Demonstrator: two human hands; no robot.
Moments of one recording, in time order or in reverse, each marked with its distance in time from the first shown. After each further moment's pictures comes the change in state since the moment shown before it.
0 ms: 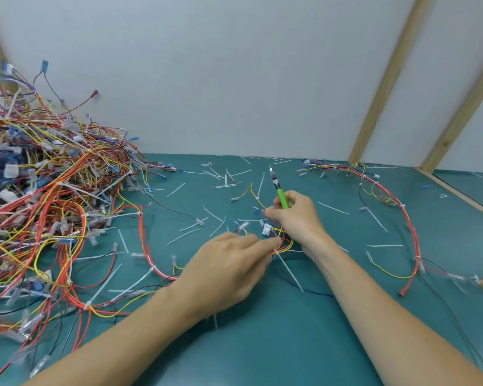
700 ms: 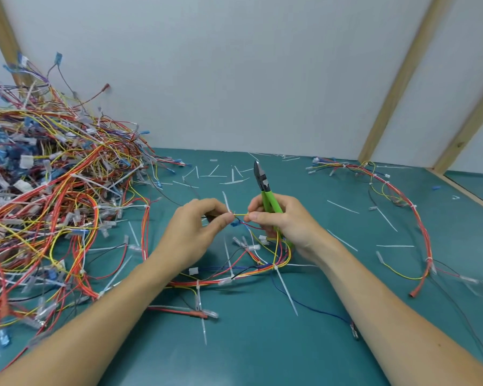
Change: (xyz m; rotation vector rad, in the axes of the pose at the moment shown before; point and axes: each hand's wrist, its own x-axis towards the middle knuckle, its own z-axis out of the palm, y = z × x) left_hand -0.008 -0.066 -0.015 -0.395 0.092 -0.635; right_hand -0.033 -0.023 0.010 0.301 -0.519 -0.148
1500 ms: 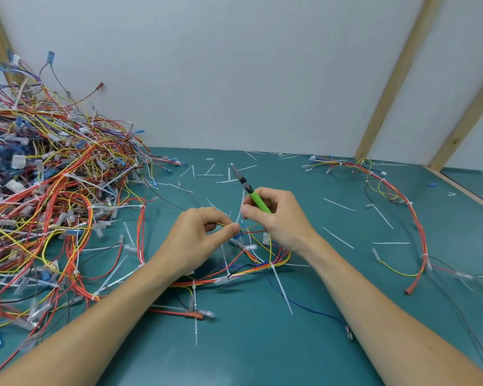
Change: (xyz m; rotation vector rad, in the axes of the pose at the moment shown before) left_hand -0.006 0.004 0.009 -0.110 -0.090 -0.032; right_hand 0.001 -0.002 0.008 -0.236 0.102 -0.210
